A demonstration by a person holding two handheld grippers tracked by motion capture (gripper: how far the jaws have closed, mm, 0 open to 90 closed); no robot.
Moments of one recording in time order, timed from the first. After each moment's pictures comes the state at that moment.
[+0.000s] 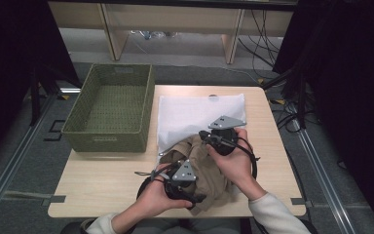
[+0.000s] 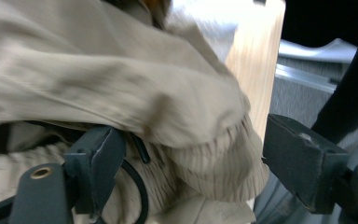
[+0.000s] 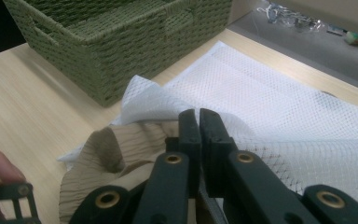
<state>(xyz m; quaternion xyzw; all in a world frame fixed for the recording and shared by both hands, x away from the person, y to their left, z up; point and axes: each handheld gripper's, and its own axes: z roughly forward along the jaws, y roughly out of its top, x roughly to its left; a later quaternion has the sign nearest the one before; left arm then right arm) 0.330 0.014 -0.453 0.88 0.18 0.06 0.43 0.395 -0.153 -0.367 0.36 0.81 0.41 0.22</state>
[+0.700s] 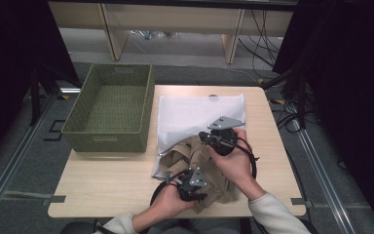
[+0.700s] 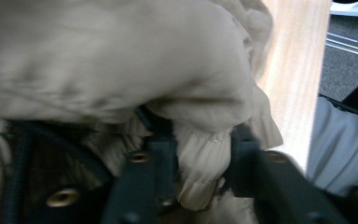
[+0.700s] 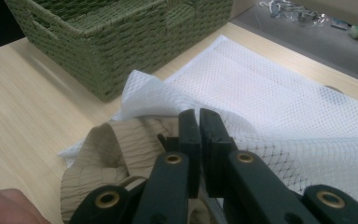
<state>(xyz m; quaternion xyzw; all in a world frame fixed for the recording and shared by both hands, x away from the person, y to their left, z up) 0.342 -0.011 -0.494 0.91 0.20 0.08 0.35 0.397 -0.153 -0.371 0.36 0.81 0.41 0.21</state>
